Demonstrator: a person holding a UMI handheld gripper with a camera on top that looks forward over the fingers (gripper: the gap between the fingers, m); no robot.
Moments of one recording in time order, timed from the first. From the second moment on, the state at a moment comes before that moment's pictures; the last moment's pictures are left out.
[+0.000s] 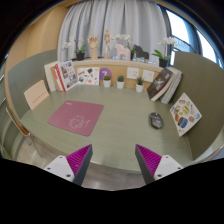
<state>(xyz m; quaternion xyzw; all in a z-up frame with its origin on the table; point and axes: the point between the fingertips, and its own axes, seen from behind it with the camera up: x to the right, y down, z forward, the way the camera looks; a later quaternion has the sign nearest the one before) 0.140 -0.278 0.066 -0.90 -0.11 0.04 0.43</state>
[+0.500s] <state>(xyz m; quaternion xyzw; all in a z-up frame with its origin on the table) 0.294 -0.162 -0.004 -0.93 -0.03 0.00 0.38</state>
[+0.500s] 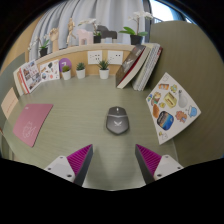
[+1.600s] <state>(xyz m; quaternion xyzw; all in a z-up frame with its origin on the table) 0.243 -0.032 0.171 -0.89 0.10 -0.04 0.45</state>
